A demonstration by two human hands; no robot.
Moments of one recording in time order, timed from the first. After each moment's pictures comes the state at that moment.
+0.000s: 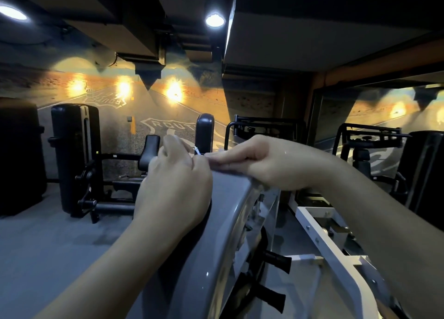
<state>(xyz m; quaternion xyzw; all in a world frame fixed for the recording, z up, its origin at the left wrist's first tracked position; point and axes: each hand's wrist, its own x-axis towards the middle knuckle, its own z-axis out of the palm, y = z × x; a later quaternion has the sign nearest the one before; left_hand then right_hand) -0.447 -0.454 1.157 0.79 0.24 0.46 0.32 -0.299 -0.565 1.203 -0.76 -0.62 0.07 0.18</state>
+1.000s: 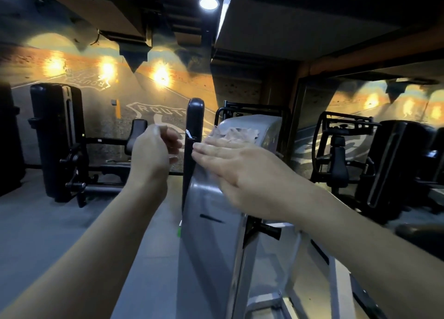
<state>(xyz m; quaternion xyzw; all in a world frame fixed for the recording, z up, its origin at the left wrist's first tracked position) -0.512 -0.391 1.097 0.57 0.15 0.47 0.66 -0.449 -0.563 1.115 -0.74 -0.62 -0.26 0.02</state>
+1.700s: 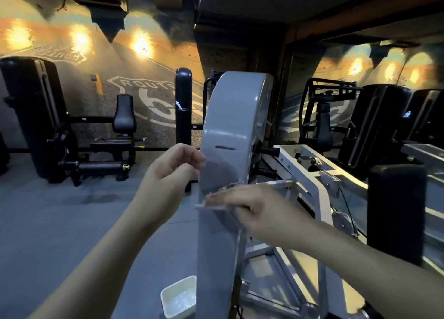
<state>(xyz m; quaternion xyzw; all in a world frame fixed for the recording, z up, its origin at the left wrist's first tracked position) -0.627 -0.421 0.984 0.75 0.00 0.33 0.57 -0.544 -0.611 0.977 -0.75 -0.57 -0.03 0.33</state>
